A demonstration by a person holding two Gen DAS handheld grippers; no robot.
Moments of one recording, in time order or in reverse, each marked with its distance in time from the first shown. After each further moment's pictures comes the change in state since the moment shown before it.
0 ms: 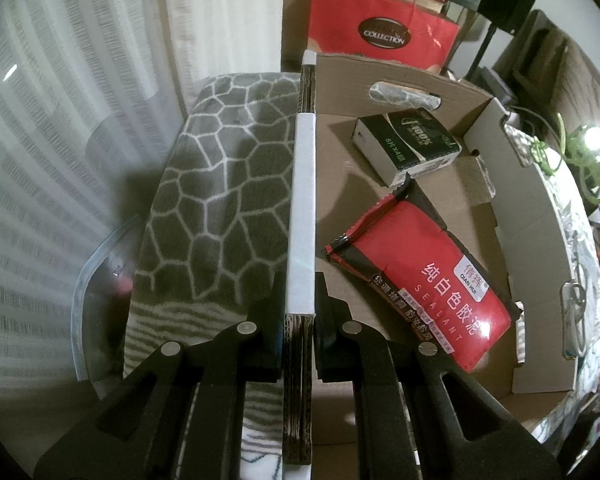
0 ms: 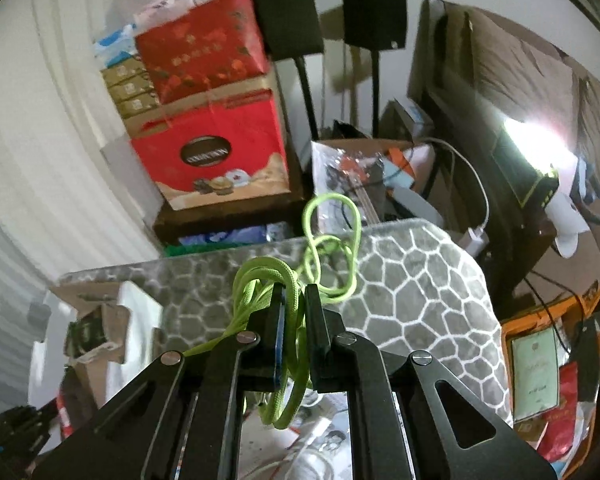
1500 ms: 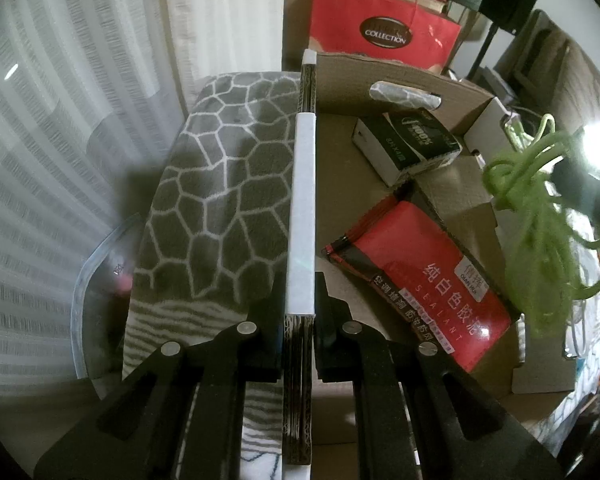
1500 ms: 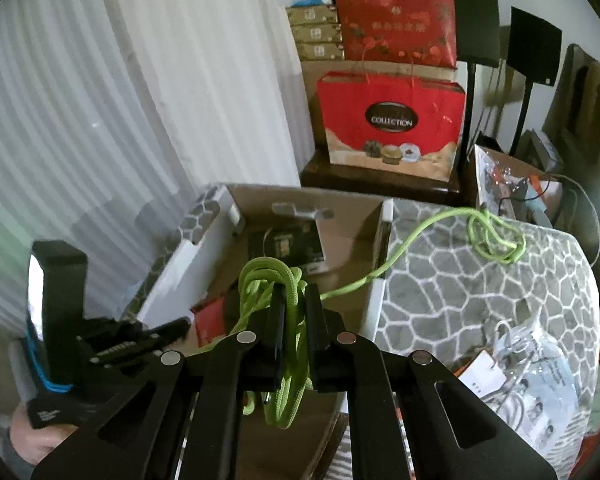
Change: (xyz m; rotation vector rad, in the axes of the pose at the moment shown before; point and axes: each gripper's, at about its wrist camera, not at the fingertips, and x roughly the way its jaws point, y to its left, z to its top) left arm 0.000 -0.002 -0.002 -0.004 0.001 0.007; right arm -0.014 0.163 -0.078 -0.308 0.072 0.316
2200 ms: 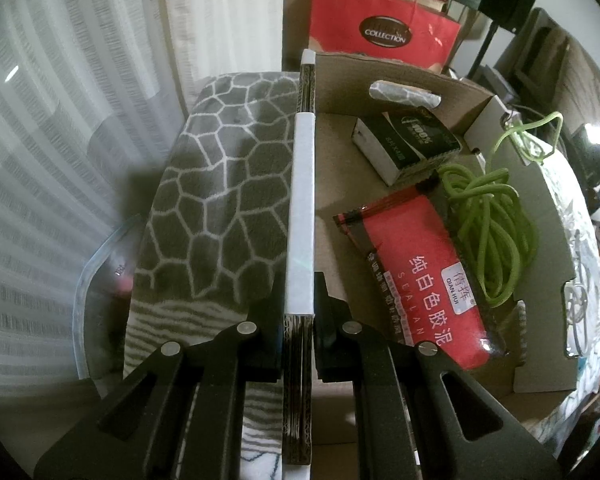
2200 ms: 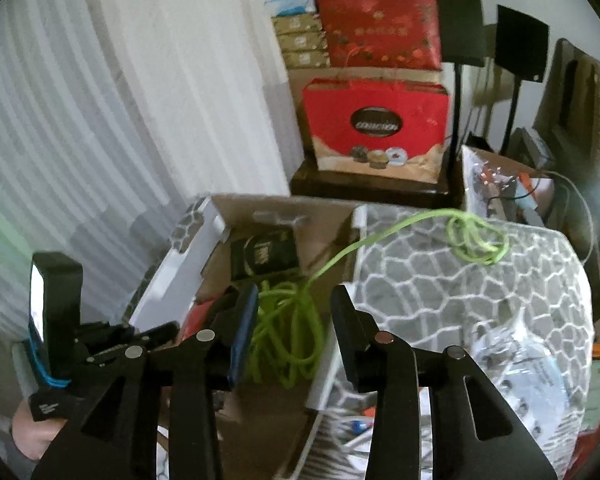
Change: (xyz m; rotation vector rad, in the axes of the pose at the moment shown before) left arm 0.000 0.000 0.000 0.003 0.001 0.004; right arm -0.024 -0.027 0.005 0.039 -0.034 -0.005
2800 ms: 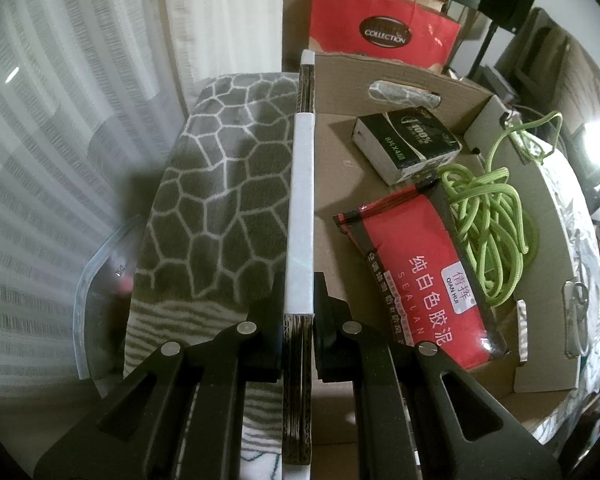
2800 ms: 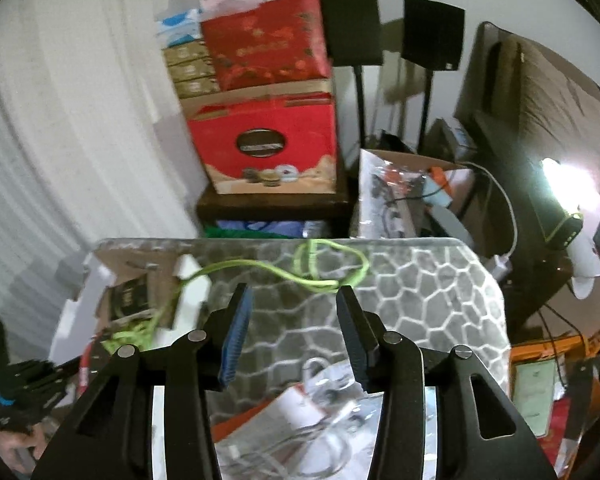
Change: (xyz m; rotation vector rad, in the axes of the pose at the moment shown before) left arm 0.001 0.003 0.000 0.003 -0.003 0.001; right arm -0.026 -0.127 0.027 0.117 -0.010 -0.220
